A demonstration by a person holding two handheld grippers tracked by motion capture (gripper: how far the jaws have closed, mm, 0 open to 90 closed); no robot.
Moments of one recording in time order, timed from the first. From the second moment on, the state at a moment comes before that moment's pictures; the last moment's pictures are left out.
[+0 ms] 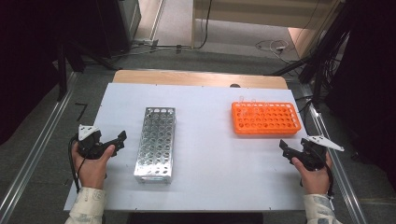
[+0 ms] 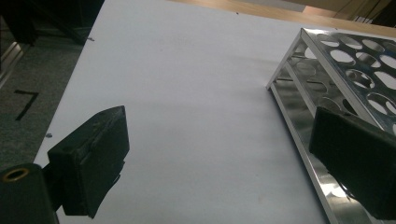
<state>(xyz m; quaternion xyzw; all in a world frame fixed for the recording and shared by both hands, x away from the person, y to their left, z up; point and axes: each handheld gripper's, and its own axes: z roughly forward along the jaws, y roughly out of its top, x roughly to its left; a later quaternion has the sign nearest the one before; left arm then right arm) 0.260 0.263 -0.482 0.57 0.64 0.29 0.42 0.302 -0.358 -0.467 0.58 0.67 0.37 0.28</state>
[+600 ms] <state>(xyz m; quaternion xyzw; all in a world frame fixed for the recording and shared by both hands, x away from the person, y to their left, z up) 0.261 0.262 -0.482 0.57 0.64 0.28 0.42 0.303 -0.354 -0.466 0.57 0.68 0.37 0.28</state>
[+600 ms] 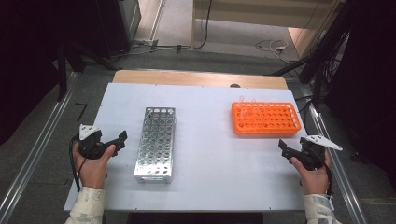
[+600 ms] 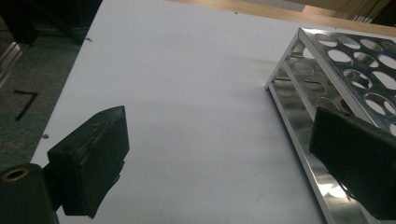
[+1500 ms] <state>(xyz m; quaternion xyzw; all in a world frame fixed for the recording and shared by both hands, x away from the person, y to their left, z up) 0.264 0.258 -0.482 0.58 0.64 0.29 0.42 0.325 -0.339 -0.462 0.54 0.70 0.37 0.29</state>
